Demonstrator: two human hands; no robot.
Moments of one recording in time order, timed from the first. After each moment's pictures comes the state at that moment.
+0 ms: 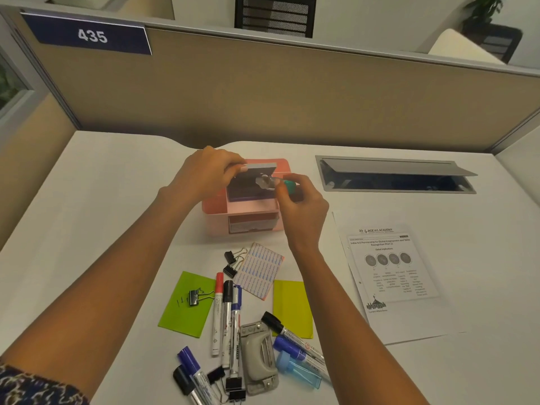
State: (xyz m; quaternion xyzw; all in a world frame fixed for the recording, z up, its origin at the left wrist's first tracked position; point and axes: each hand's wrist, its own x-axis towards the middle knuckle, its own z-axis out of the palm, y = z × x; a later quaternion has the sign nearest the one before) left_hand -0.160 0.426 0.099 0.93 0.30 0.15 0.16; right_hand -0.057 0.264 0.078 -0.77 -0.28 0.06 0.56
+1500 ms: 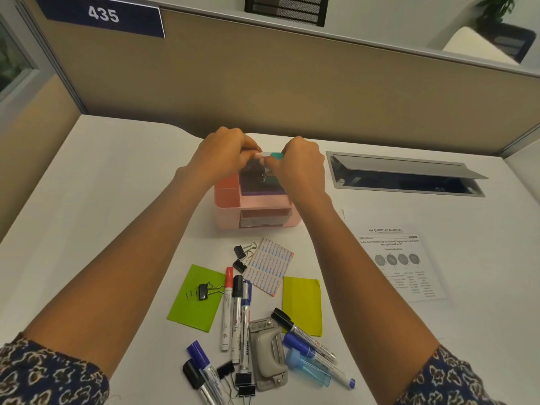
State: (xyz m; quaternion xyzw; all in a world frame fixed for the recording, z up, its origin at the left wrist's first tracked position) left_hand -0.149 0.434 0.111 0.90 0.34 0.15 0.21; right_hand -0.052 0.332 0.133 -0.89 -0.38 0.06 0.24
